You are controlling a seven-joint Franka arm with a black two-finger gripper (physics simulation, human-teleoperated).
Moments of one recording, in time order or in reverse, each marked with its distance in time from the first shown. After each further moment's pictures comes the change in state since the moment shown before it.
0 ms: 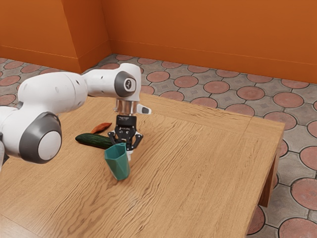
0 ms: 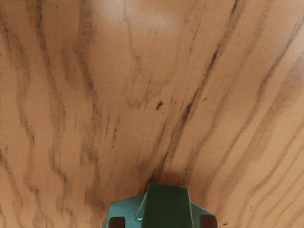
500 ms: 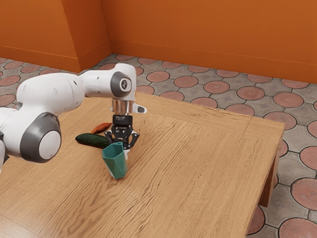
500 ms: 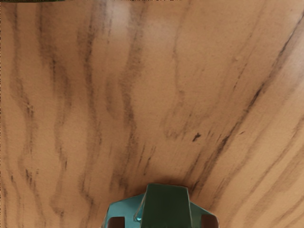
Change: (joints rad) arm 0.034 0.024 -0.001 0.025 0.001 0.011 -0.007
